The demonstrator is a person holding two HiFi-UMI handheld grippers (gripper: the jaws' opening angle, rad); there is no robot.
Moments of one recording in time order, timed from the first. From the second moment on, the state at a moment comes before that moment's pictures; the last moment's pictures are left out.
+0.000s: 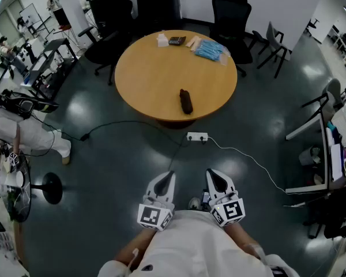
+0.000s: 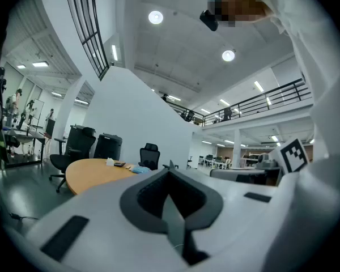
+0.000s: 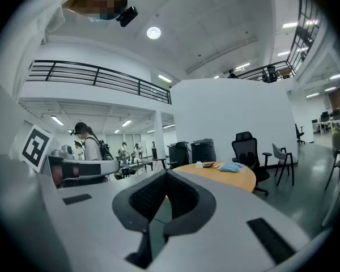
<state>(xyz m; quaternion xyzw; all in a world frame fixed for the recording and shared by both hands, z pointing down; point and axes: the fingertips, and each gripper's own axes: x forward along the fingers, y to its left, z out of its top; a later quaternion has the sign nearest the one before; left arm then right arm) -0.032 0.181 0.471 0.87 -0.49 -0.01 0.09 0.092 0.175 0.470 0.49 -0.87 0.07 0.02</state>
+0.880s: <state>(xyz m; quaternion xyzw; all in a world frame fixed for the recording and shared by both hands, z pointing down) -0.013 0.165 0.482 0.85 -0.53 0.00 0.10 0.136 0.161 0.483 0.49 -0.87 0.09 0.01</state>
